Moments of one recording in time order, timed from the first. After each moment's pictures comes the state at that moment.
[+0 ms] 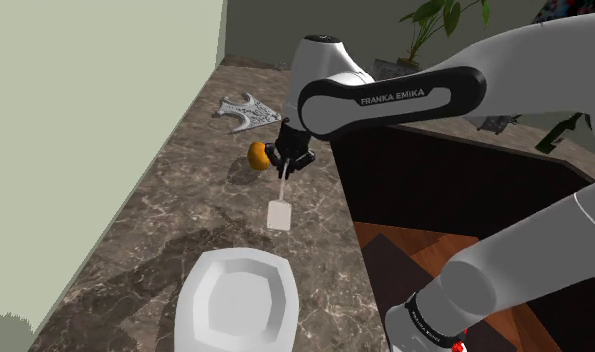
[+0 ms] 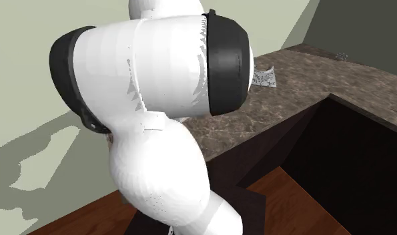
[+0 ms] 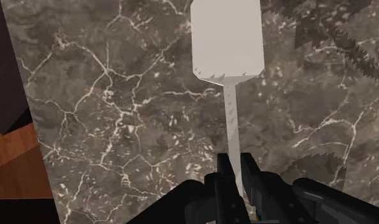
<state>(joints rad) -0.29 -0.18 0.57 -2.26 0.05 2.15 0.95</state>
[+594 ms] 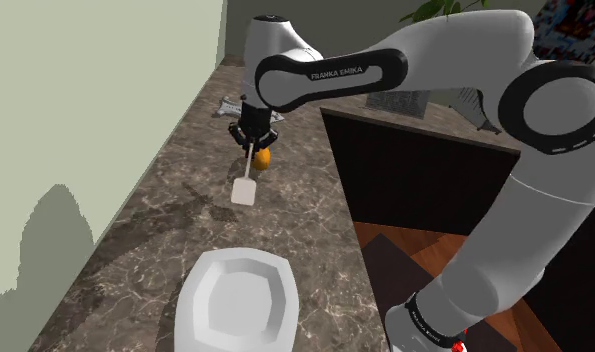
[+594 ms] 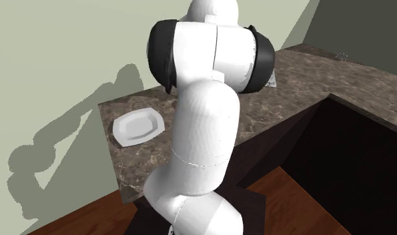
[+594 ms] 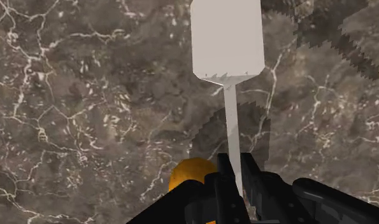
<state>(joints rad) -0.26 0.24 0.60 -1.82 -0.21 2.05 1.12</state>
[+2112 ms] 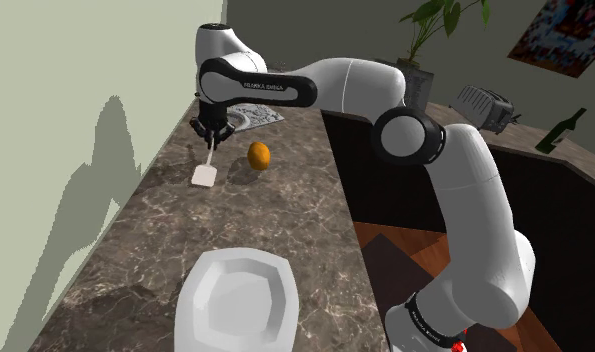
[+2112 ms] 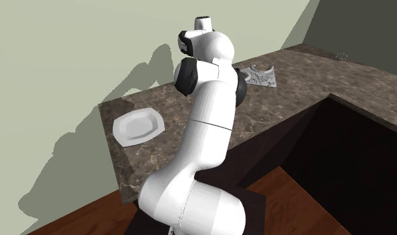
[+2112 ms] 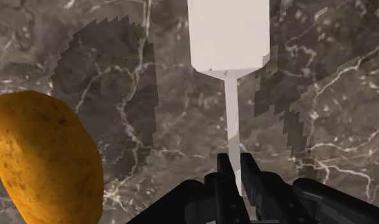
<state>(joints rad) 0.01 0.86 0.49 -1.01 -0.43 1.82 1.14</state>
